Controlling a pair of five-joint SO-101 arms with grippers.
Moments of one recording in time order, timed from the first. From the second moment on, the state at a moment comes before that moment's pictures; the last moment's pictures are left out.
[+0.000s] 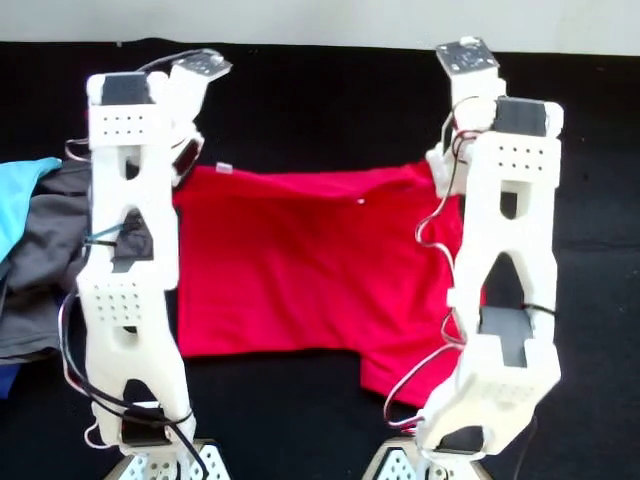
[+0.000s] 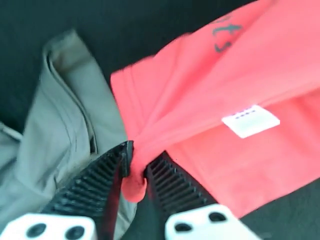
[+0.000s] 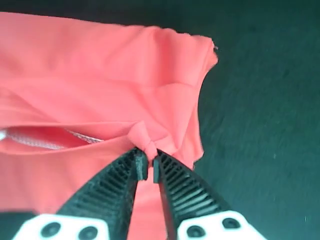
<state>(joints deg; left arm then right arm) -11.9 41.5 -53.8 101.0 -29.9 -0.1 11.9 -28.6 96.3 19.8</state>
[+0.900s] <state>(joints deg) -12.0 3.5 24.7 81.5 -37.1 4.5 -29.2 35.6 85.5 26.3</state>
